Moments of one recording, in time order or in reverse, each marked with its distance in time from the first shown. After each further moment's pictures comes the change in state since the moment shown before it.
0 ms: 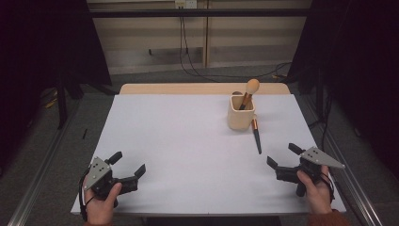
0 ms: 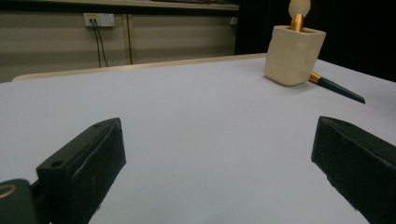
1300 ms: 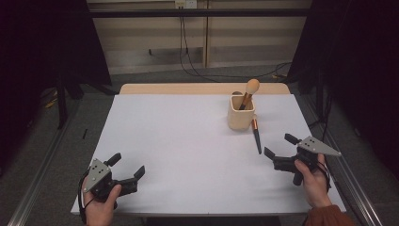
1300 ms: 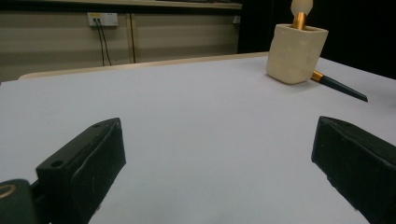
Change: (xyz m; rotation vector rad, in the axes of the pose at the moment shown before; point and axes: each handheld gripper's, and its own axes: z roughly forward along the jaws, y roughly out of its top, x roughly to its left) left arm -0.002 -0.001 -0.004 -0.001 0.016 0.002; right arm -0.010 0.021 0.022 -0.021 0.035 -0.015
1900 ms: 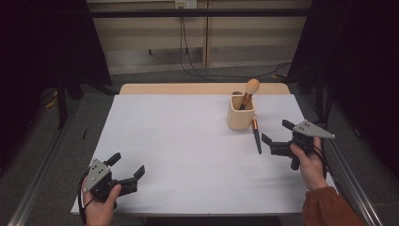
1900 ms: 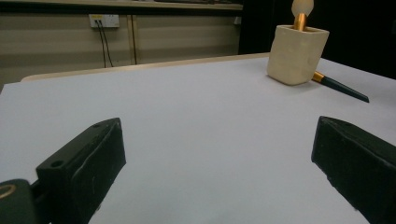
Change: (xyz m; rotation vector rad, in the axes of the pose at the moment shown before) left arm 0.000 0.001 0.000 0.001 0.002 0.005; right arm -0.014 0.029 0.030 0.007 -0.006 -0.061
